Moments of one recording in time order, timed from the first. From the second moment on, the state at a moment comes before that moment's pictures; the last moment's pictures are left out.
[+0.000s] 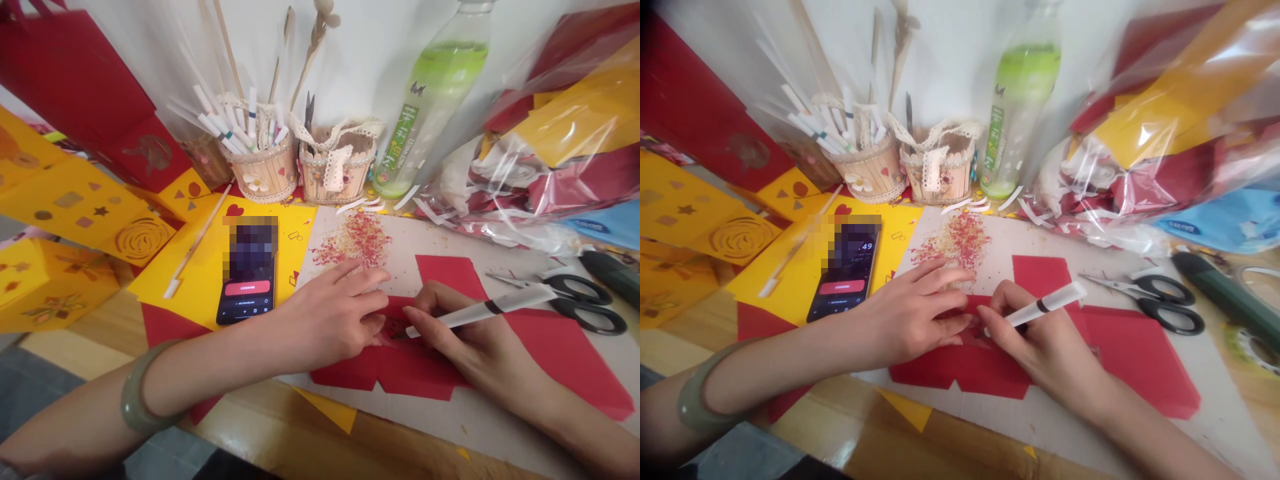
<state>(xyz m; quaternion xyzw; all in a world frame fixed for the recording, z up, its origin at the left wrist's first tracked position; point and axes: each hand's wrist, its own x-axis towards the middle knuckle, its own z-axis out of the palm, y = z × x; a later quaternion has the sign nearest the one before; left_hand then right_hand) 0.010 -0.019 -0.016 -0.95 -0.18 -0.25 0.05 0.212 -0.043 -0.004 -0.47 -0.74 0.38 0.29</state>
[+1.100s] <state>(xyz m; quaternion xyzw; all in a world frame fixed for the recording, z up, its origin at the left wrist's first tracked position) 0.009 -0.020 -0.016 -0.95 -0.19 -0.23 0.04 0.214 -0.048 -0.005 -0.41 -0.82 0.27 0.28</state>
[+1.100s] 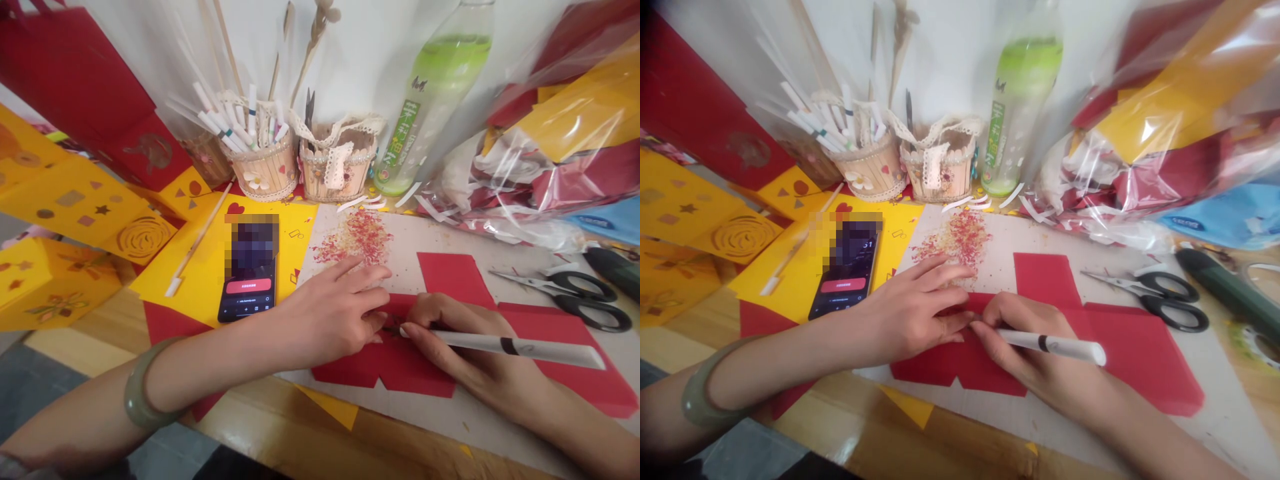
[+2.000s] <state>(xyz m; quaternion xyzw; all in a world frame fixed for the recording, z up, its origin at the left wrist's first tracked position) 0.008 -0.019 -0.015 -0.95 -0.18 -0.23 0.03 0.215 -0.048 -0.005 -0.41 -0.81 0.31 0.28</state>
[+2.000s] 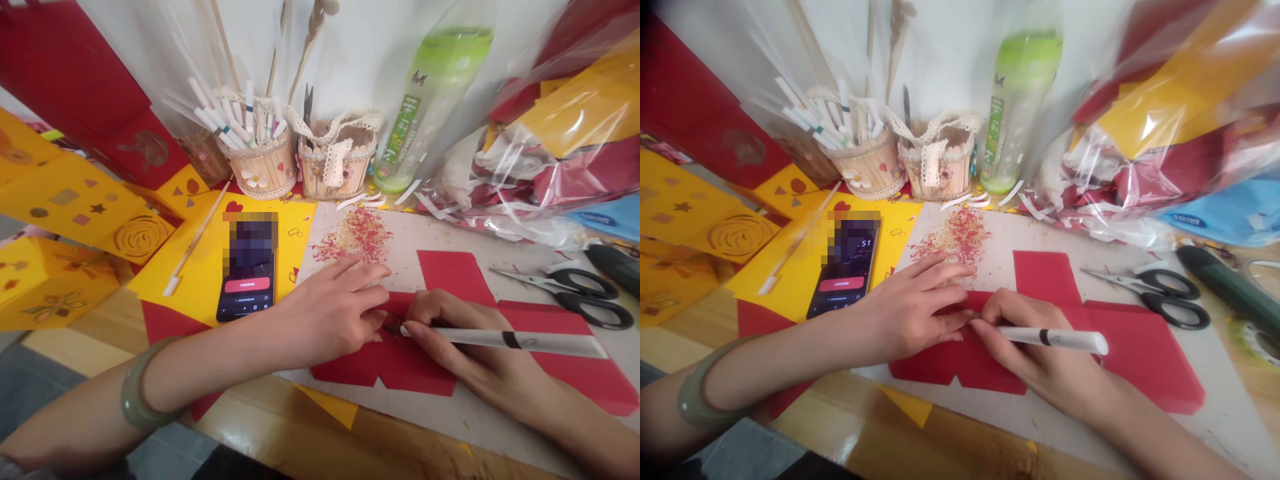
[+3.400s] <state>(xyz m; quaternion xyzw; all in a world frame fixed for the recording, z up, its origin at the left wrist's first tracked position) 0.002 -0.043 0.020 -0.92 -0.18 -0.32 0.11 0.261 -0.053 -0.001 -0.58 -0.68 0.18 0.41</state>
